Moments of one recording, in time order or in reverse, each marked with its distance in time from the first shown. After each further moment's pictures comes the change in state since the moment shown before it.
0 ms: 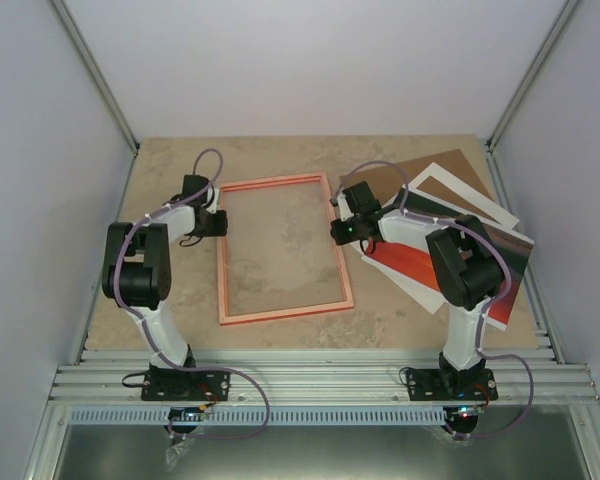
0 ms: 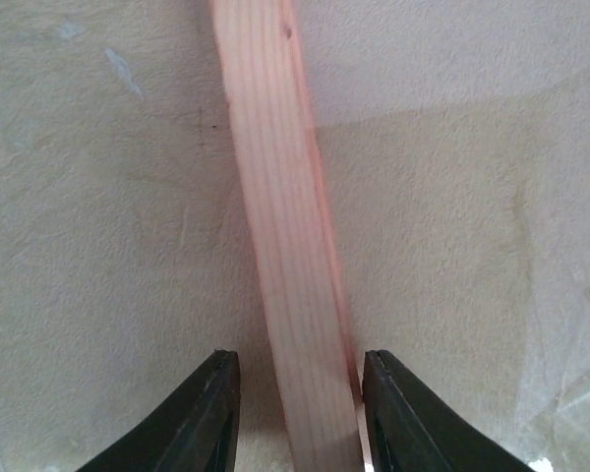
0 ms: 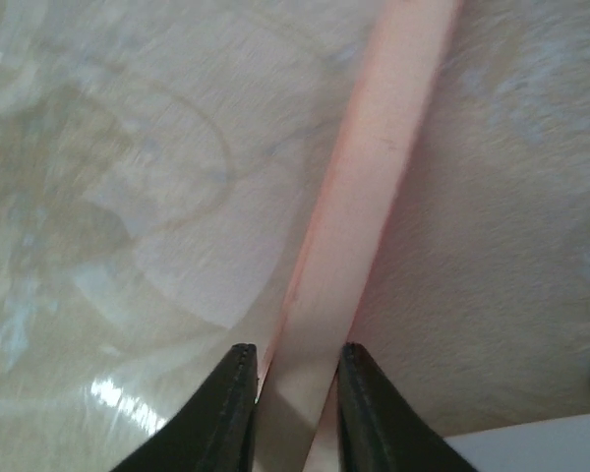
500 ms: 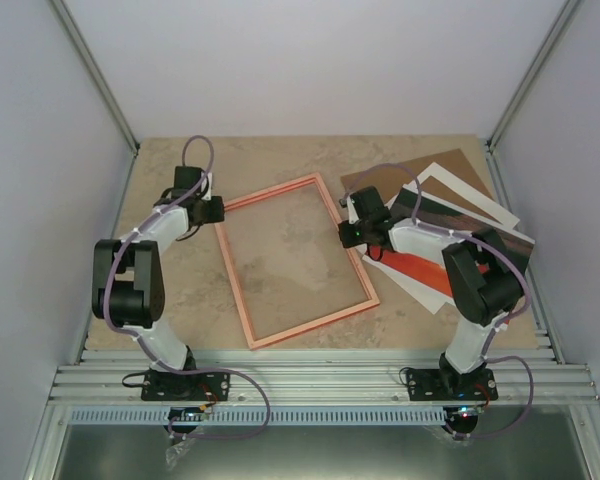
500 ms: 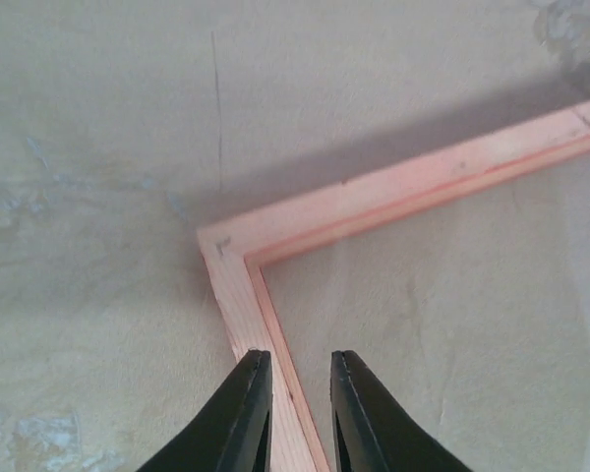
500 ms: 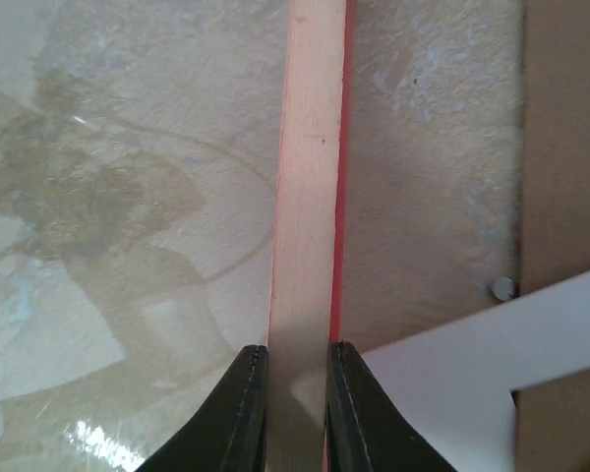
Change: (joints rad) left arm -0.010 -0.137 -0.010 0.035 0.000 -0.060; right arm 0.007 -0.116 -0.106 0.056 0.101 0.048
